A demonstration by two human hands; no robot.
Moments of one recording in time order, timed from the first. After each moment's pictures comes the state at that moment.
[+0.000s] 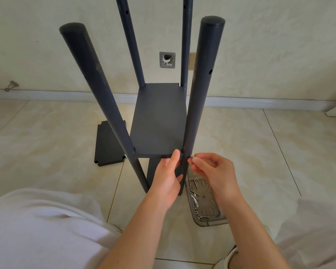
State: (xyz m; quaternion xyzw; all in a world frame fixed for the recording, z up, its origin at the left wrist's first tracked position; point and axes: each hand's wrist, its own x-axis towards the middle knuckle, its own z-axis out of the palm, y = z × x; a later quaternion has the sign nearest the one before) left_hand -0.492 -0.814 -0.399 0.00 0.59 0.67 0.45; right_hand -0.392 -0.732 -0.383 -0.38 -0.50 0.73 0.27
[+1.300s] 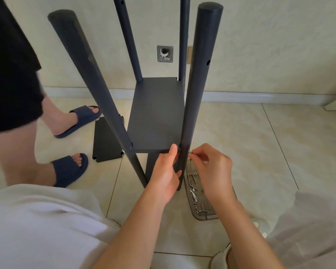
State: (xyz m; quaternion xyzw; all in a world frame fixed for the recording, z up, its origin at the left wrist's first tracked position) left_hand -0.492 -0.815 -0.396 -0.01 0.57 0.68 0.46; right_hand -0.394 -0.746 -0.381 -0.35 -0.79 0.36 0.34
